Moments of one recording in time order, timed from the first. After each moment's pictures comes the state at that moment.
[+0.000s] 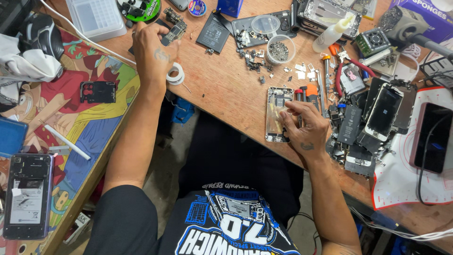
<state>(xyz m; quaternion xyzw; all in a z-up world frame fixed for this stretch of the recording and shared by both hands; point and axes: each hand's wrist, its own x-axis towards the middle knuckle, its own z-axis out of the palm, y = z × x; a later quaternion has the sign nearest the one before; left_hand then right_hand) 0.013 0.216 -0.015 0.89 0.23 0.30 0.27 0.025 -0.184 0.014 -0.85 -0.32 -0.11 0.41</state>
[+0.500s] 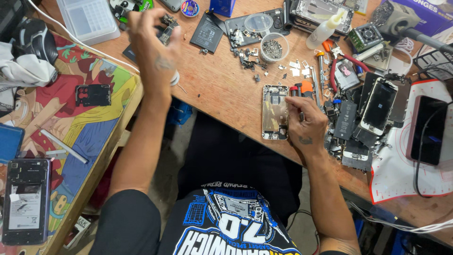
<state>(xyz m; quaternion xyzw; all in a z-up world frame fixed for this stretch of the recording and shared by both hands) 0.003 0.171 0.028 0.86 0.15 0.41 0.28 0.027 -0.188 0.013 -0.85 -0.30 -0.13 0.42</state>
